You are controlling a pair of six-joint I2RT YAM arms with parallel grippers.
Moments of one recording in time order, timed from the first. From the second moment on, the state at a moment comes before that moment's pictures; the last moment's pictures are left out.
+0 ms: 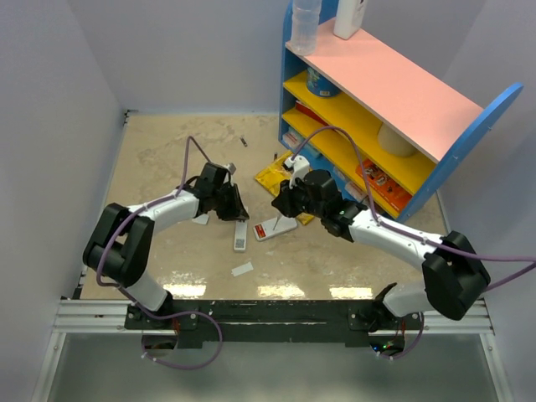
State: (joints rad) left arm -0.43 1.61 0.89 -0.22 0.29 -0.65; right arm 0.73 1.37 0.84 0.06 -0.08 0.26
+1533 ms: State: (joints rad) left arm -0.52 1.62 0.96 -0.35 0.17 -0.64; right arm 0.69 1.45 0.76 0.33 -0.20 0.33
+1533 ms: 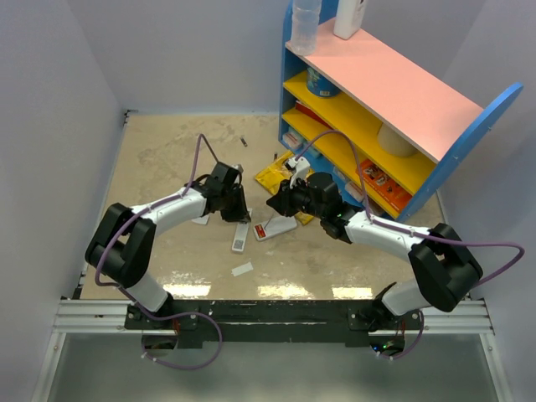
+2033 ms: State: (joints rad) left arm -0.53 1.66 0.96 -0.35 0.15 -0.64; right arm 0.69 1.45 0.76 0.35 -0.20 0.35
